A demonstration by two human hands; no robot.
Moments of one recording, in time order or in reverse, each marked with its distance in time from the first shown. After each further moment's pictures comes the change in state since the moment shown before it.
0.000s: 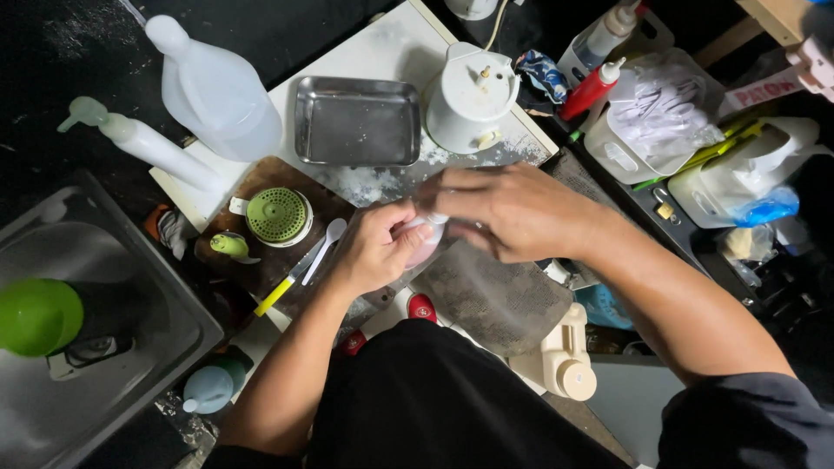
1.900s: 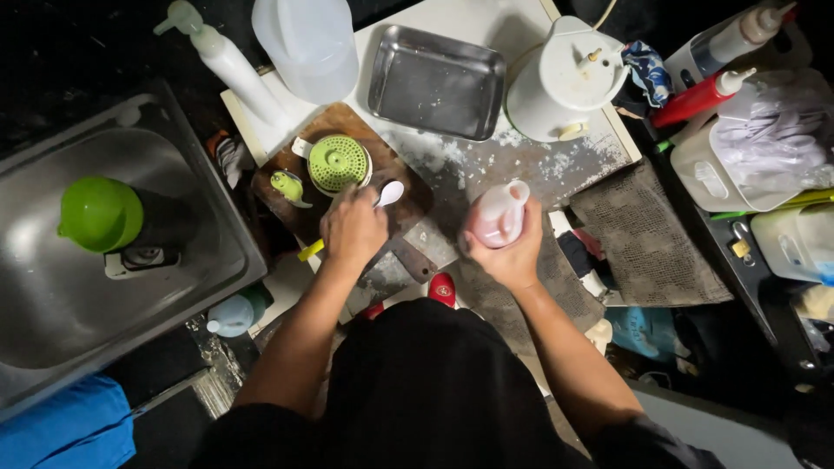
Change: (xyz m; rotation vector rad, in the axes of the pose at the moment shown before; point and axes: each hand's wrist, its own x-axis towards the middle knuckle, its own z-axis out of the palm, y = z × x) left_hand -0.099 -0.094 -0.044 0.796 0.107 -0.934; right_hand 0.048 0.069 0.292 0.663 1.187 0.323
